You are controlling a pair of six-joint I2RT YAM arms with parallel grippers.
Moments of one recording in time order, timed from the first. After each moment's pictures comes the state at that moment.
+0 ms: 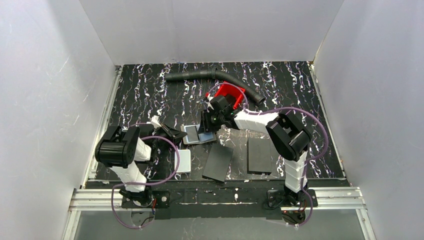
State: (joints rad) left arm -0.08 1.74 0.24 1.01 0.62 -1.13; right arm 0.79 1.96 1.24 -0.07 -0.32 0.56
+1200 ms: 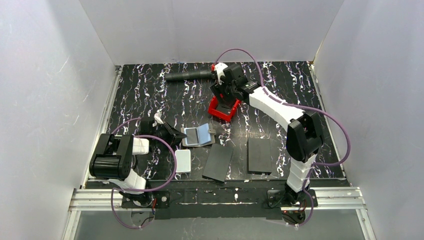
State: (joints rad) left arm -0.08 1.56 0.39 0.45 0.64 -0.93; right arm 0.65 1.86 1.60 -0.48 0.02 -0.05
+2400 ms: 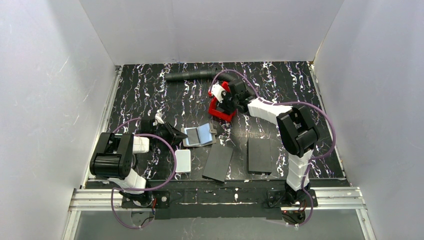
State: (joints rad) left arm -0.08 1.57 0.42 0.39 0.68 -0.93; right arm 0.58 1.94 1.31 -0.09 -0.18 -0.65
